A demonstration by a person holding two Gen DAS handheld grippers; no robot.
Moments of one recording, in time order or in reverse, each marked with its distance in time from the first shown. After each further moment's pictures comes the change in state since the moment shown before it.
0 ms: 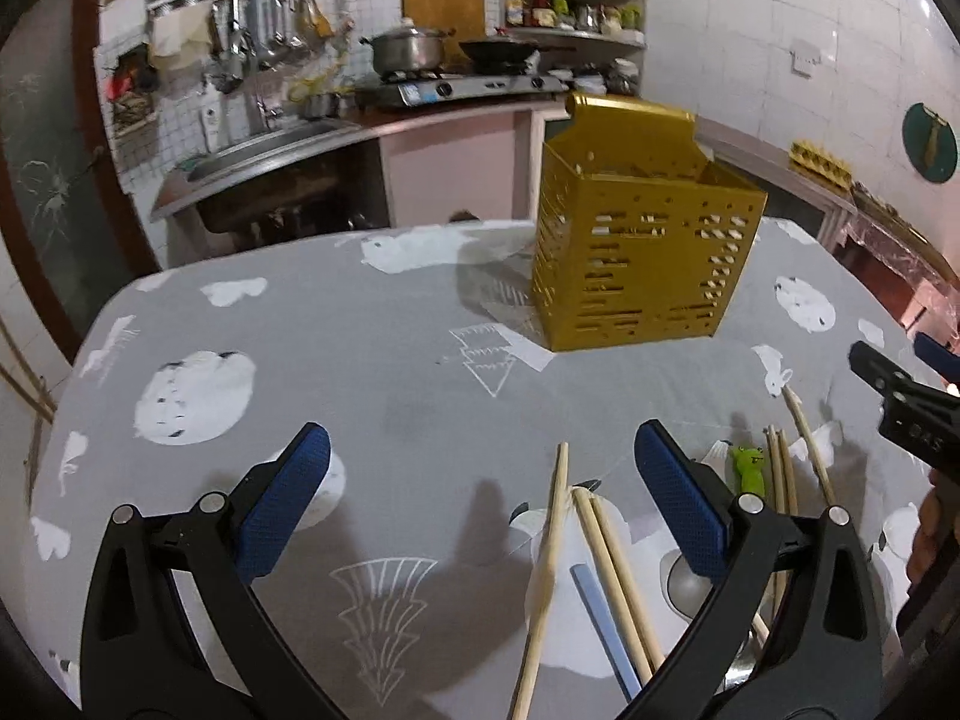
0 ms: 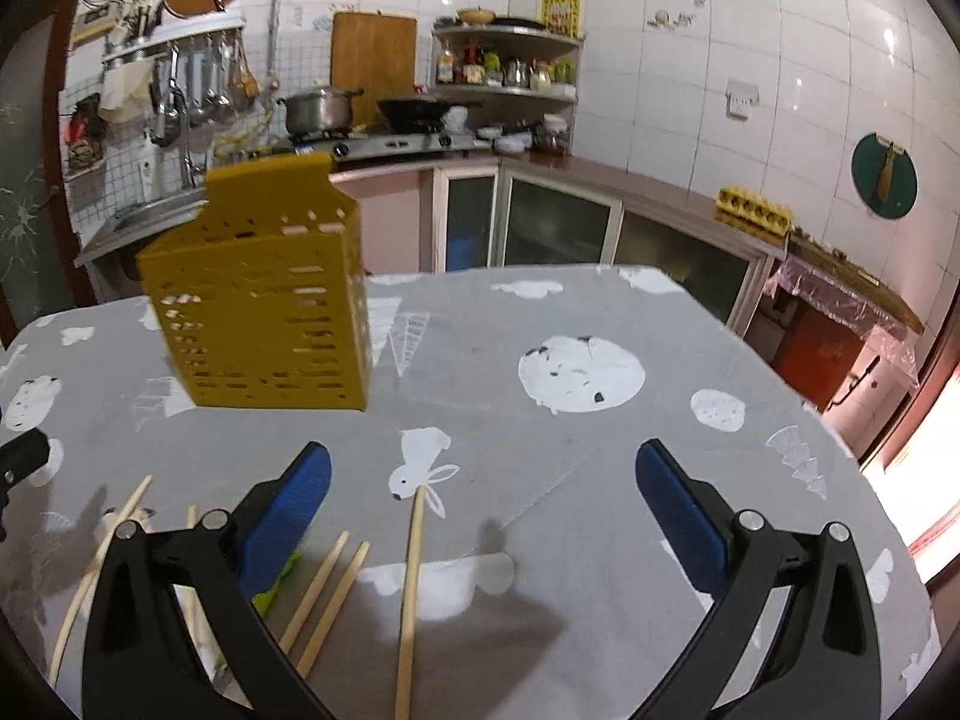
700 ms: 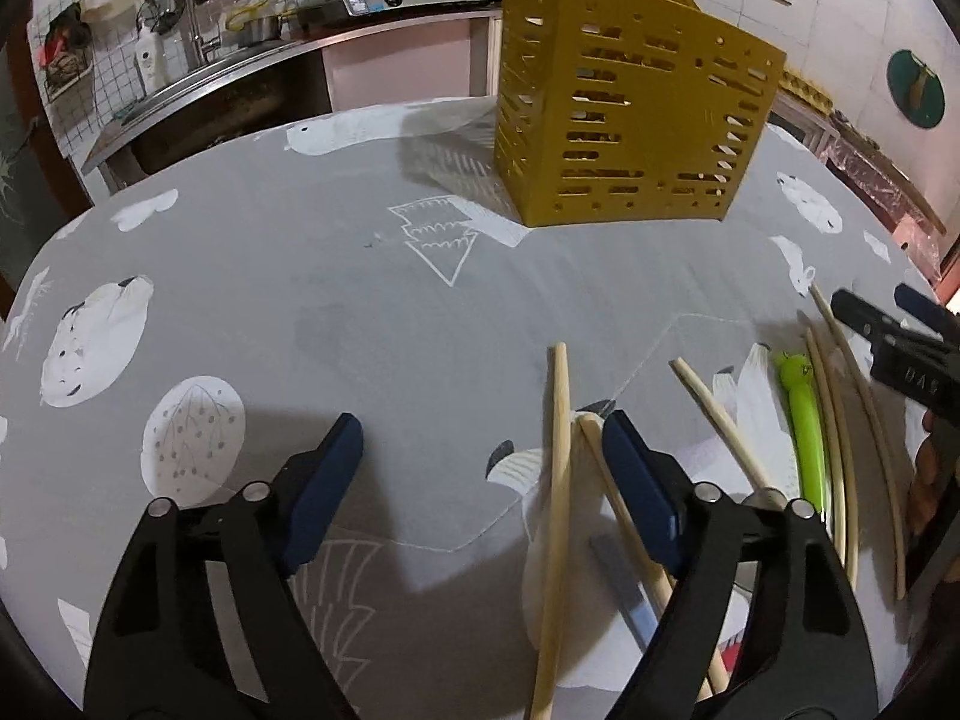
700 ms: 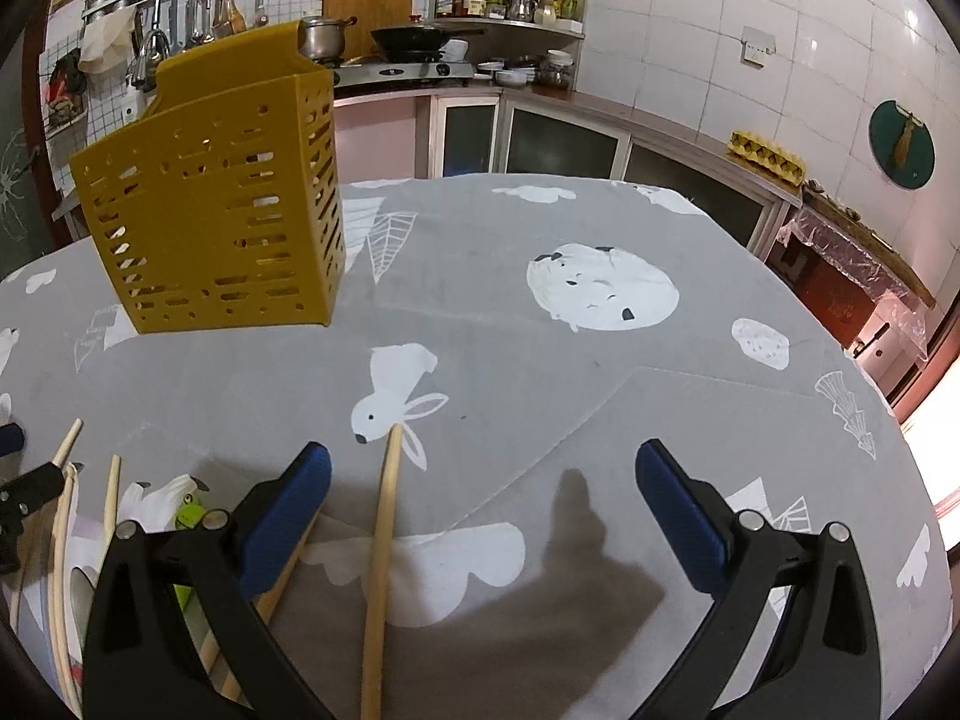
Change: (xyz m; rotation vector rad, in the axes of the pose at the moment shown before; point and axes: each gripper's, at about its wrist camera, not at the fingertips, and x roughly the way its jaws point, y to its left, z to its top) left arm 0.065 -0.004 -0.030 0.048 0.197 -0.081; right arm 0.046 0.003 -0.025 -0.021 0.126 -0.008
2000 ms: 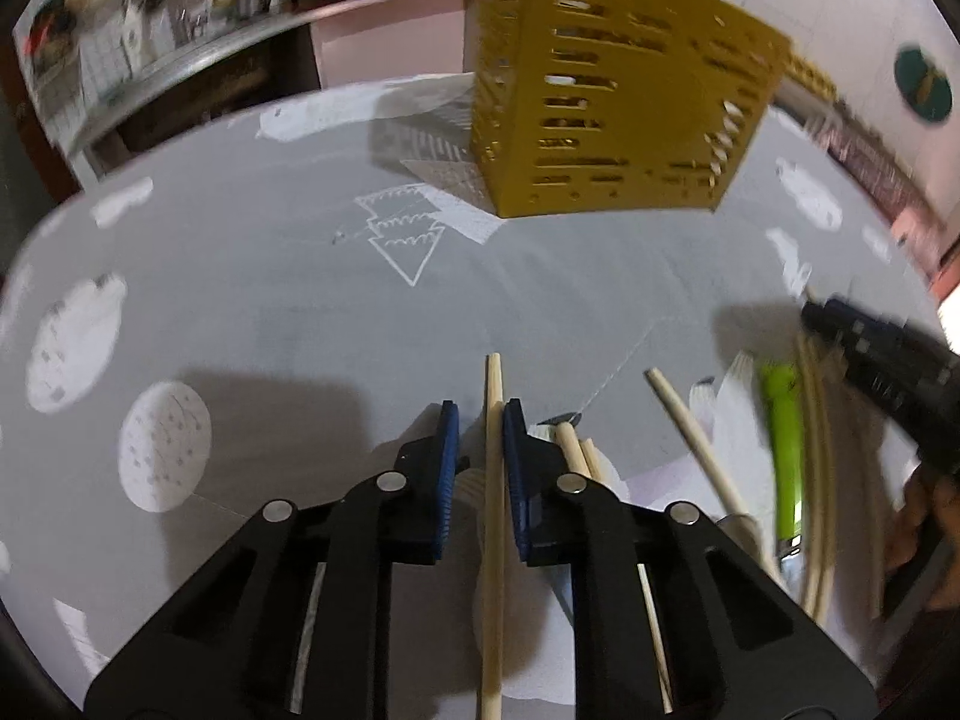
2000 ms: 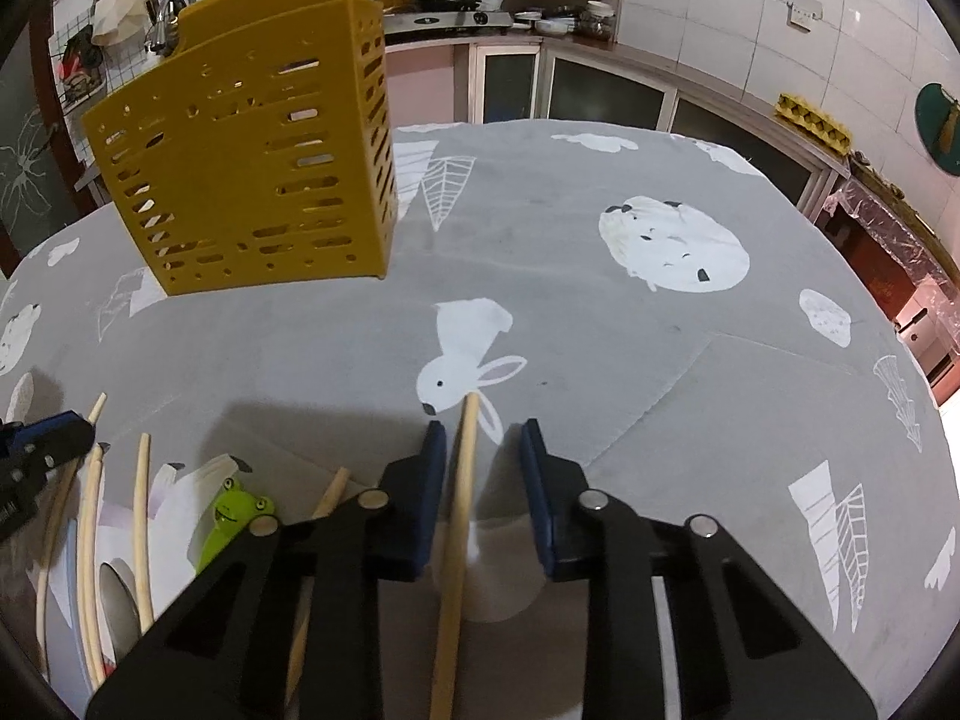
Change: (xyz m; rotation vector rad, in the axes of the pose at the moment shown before) left arm 0.009 -0.021 0.013 0.026 0.079 0.006; right arm 0.015 0.017 0.002 -0.003 0.141 0.106
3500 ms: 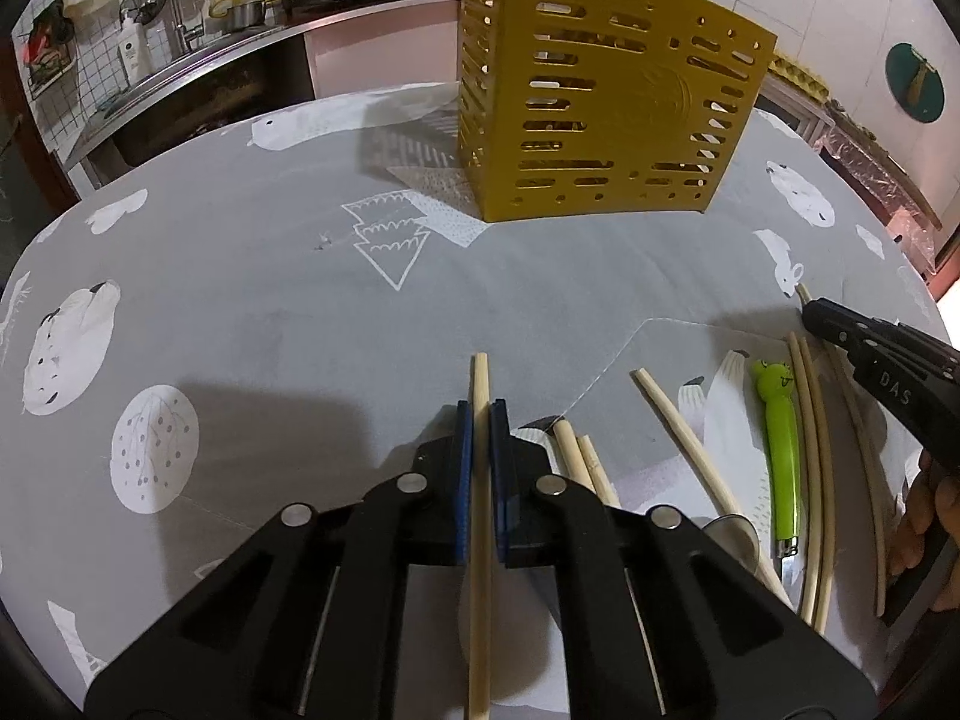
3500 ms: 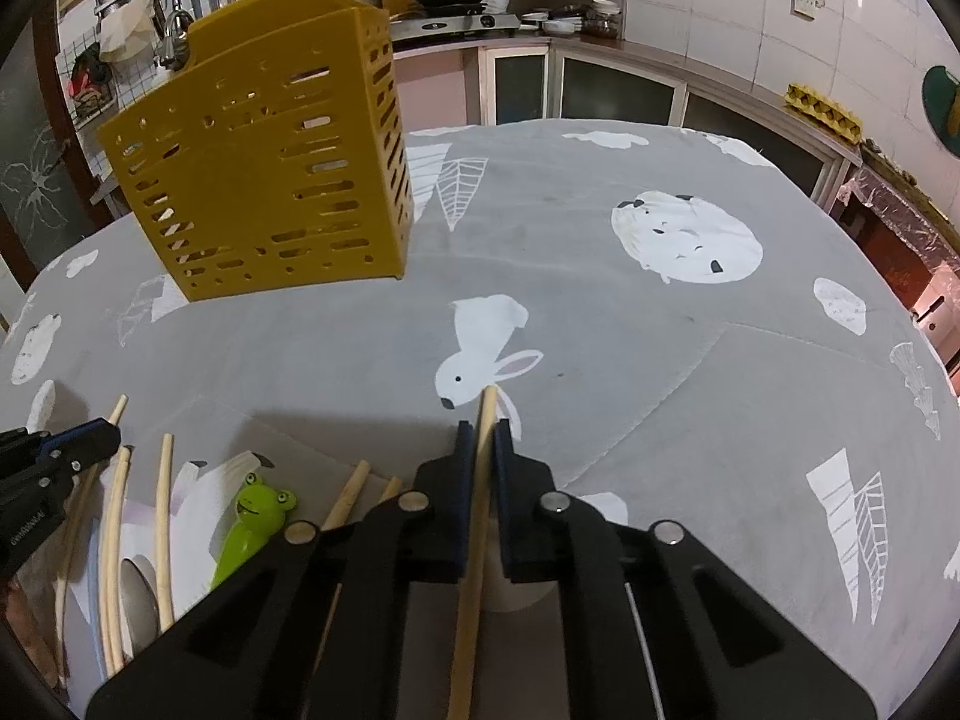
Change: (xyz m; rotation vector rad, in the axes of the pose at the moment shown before) left arm -0.001 0.003 -0.002 -0.021 -0.027 -0.034; right arm -0.005 -0.004 -0.002 0.024 -0.015 0.069
